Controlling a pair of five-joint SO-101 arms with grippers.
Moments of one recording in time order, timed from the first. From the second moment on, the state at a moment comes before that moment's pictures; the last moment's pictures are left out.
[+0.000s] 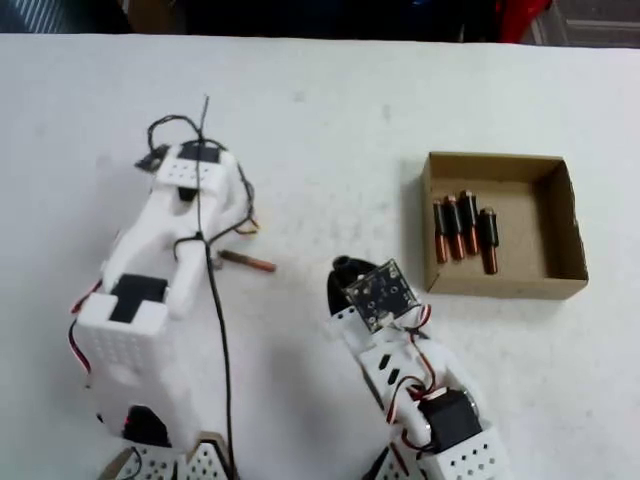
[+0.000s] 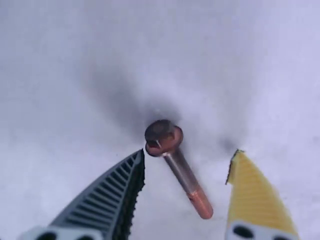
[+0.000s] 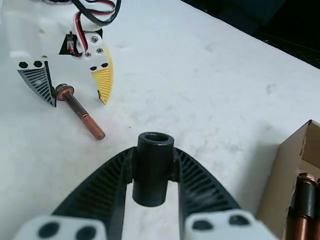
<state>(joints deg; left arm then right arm) 1.3 25.5 2.1 78.4 61.5 -28.3 -102.3 89.3 46.2 13.9</state>
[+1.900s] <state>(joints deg) 3.8 29.8 -2.7 82.5 10.5 -28.3 -102.3 91.0 45.2 13.9</state>
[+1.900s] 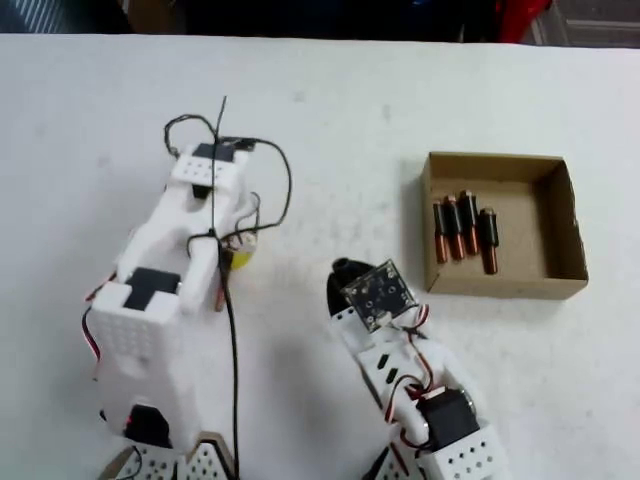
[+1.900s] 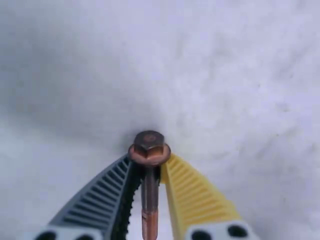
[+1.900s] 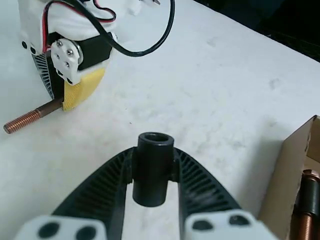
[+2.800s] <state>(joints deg) 4.0 30.8 -1.8 83.1 10.6 -28.3 -102.3 91.0 45.2 14.0</state>
